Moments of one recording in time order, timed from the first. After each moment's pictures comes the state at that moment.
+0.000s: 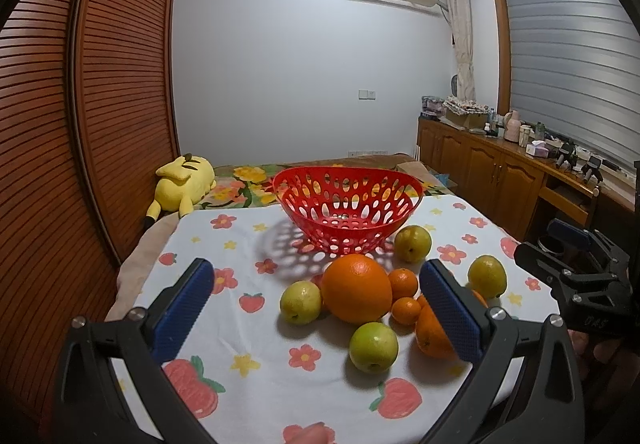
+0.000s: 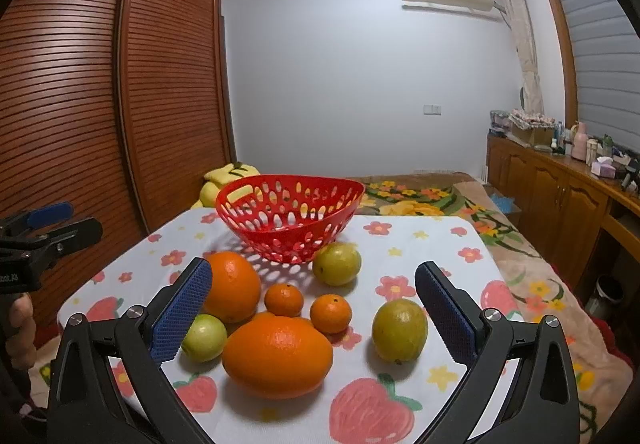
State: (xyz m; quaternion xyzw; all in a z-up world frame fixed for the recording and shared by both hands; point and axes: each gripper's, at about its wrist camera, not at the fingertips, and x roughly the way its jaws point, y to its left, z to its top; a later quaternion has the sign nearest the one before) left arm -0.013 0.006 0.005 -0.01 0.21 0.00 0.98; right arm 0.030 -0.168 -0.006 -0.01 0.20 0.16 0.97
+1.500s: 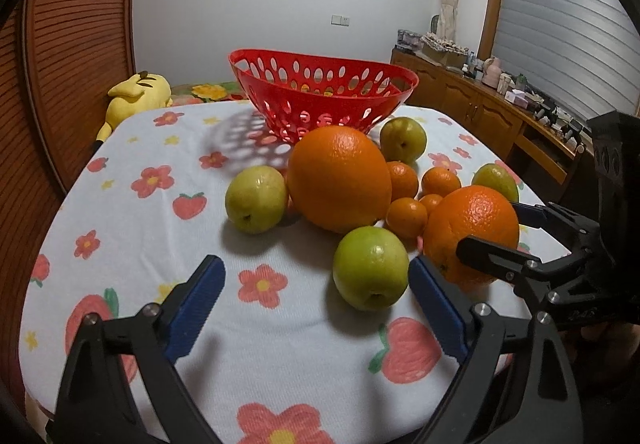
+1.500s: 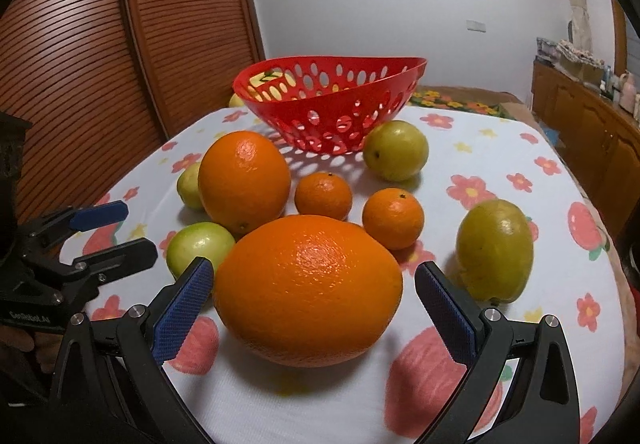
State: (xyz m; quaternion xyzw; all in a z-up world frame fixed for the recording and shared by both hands) left arm 0.036 0.008 -0.097 -0.04 0.35 -0.07 0.93; right arm 0.076 -0.132 -0.089 -0.02 0.36 0.24 0.90
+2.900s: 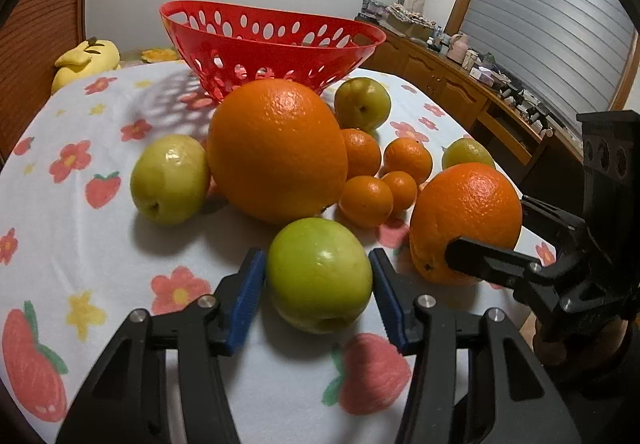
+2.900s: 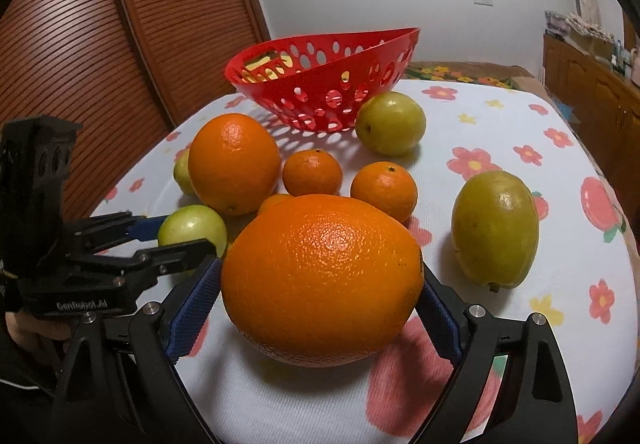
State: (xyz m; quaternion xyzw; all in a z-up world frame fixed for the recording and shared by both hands) left arm 0.076 -0.013 -0.123 -0.07 0.40 -0.16 0.90; right arm 0.083 -0.150 -0.096 0.00 0.39 0.26 0.88
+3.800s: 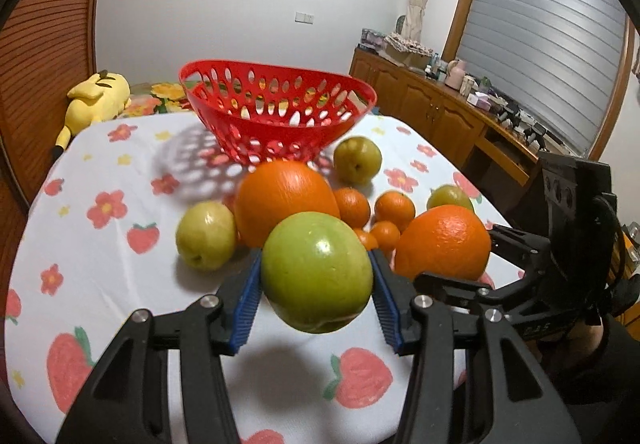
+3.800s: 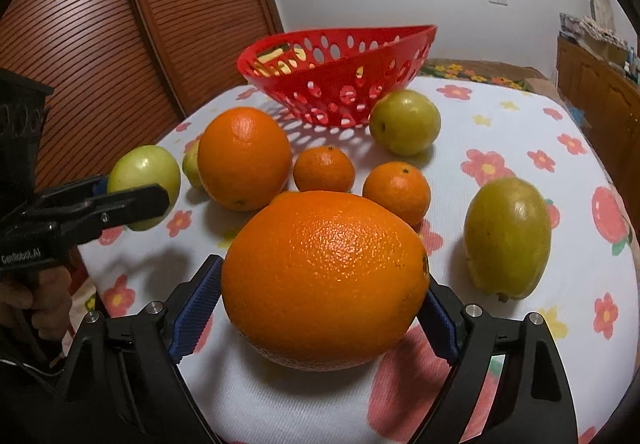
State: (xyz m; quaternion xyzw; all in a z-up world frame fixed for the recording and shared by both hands) left arm 0.059 0.005 -0.070 -0.06 0.35 -0.15 0.92; right arm 0.090 -0.148 -0.090 0.00 0.40 0.28 0.87
